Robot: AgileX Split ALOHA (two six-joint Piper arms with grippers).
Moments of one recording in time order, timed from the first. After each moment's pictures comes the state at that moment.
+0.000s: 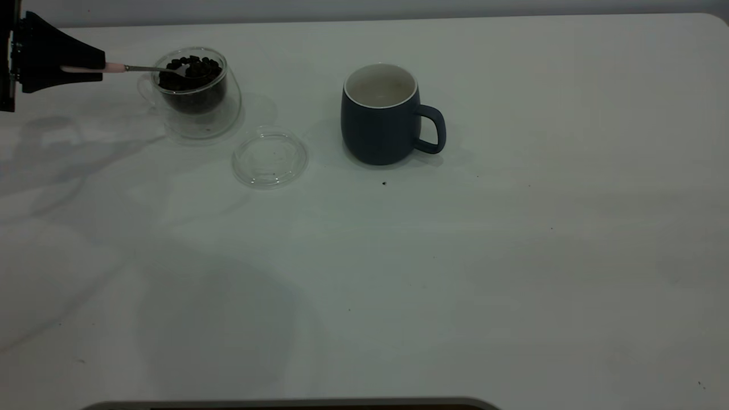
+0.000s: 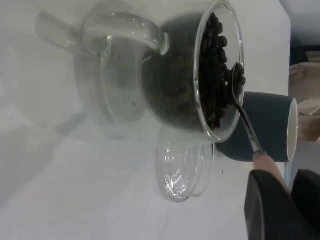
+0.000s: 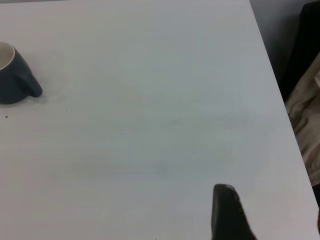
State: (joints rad) left arm 0.38 2.43 -1.45 -1.30 1.01 1.04; right arm 0.09 -0.01 -0.48 -0.11 1.13 0.15
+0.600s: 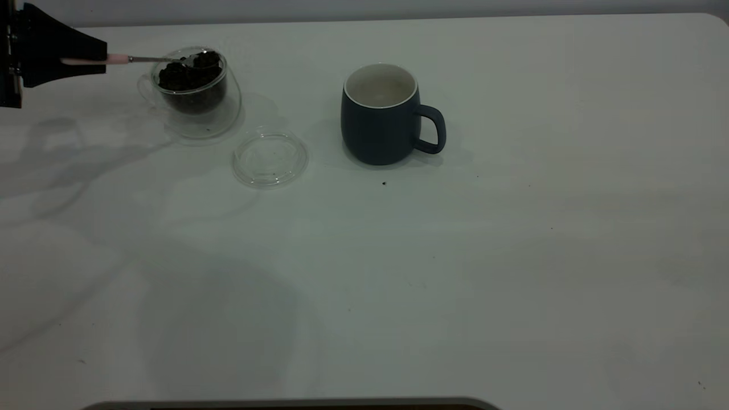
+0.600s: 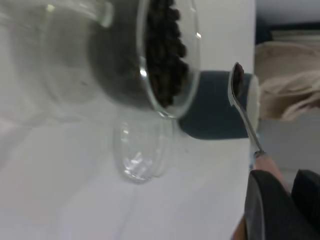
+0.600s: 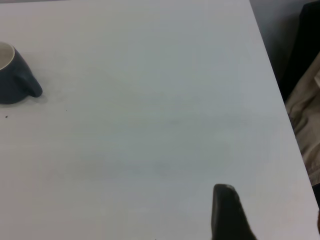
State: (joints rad) left arm 0.38 2.43 -1.45 -1.30 1.13 1.04; right arm 0.09 -0.01 -0.48 -0.11 1.13 0.15
